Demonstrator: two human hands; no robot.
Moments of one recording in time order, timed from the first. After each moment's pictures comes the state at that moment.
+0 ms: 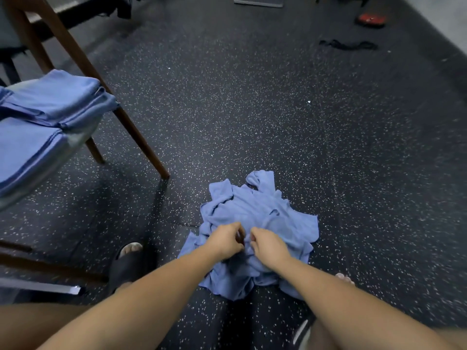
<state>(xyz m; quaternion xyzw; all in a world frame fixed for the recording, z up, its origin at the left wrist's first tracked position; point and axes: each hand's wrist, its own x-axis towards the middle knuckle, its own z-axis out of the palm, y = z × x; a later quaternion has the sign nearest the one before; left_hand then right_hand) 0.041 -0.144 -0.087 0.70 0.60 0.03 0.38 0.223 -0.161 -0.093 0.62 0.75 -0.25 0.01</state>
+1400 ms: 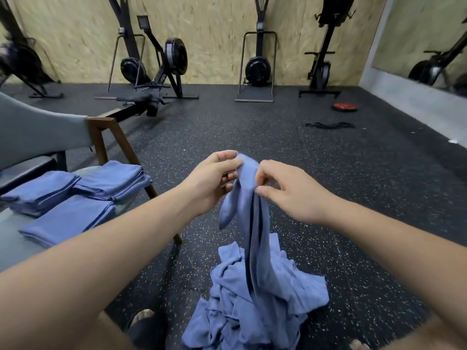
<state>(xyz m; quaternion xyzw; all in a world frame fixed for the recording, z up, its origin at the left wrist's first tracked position) 0.012 -0.094 0.282 0.44 0.44 0.50 0.61 0.228 -0.135 0.298 0.41 0.85 -0.16 -0.27</state>
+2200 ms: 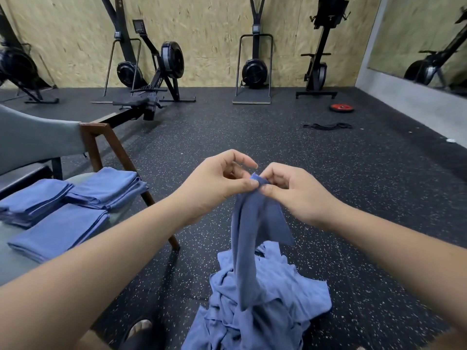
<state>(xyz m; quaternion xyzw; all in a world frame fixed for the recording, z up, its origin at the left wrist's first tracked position) 0.008 -0.115 0.303 0.69 0.39 0.42 0.45 0.234 -0.122 0.286 0.40 0.78 -0.31 -0.37</state>
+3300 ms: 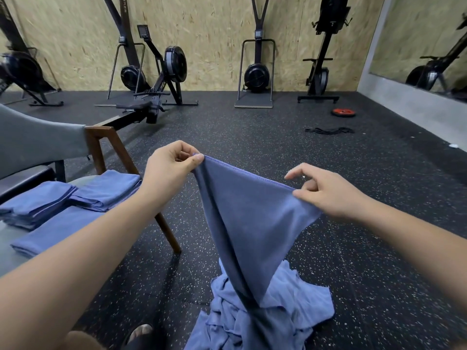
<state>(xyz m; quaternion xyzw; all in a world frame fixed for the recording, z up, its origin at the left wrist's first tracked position) -0.068 -0.072 0.298 0.62 0.54 0.52 0.22 0.288 -0.105 0.291 0.55 0.76 -0.23 -0.26</state>
